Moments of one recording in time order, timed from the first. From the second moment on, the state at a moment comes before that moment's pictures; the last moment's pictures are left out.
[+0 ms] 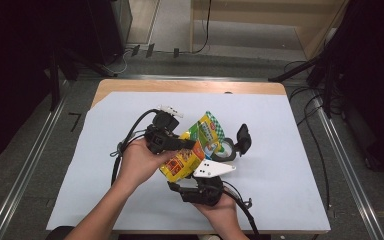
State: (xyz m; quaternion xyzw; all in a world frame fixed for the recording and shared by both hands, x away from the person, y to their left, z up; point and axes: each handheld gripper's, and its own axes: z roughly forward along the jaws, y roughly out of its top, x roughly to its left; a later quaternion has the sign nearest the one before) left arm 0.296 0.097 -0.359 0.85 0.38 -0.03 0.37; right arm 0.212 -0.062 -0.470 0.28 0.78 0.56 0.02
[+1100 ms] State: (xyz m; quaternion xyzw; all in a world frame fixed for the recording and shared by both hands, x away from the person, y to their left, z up) left arm 0.295 0.089 -0.357 0.85 0.37 -0.06 0.37; right arm 0.212 -0.069 -0.462 0.34 0.75 0.56 -0.03
